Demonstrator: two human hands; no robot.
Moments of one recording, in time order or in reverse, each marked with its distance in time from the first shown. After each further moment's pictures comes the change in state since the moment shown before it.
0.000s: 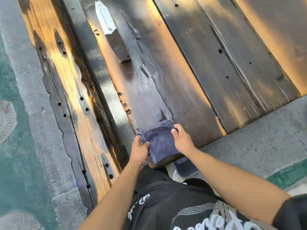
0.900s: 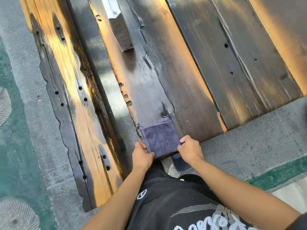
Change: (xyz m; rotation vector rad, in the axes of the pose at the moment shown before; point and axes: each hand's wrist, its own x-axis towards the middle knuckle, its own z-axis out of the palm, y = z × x) left_hand -0.016 -0.051 -0.005 0.467 0.132 0.023; right_hand -0.038 0.043 0.005 -0.320 0.110 0.091
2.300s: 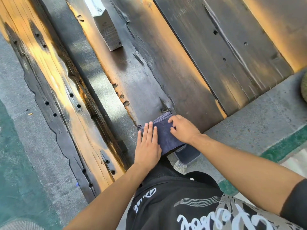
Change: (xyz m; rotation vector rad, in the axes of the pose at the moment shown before) left_hand 0.025 -0.006 -0.013 1.043 -0.007 0.850; right_hand 0.026 -0.046 -0.011 -0.120 -0.063 -0.393
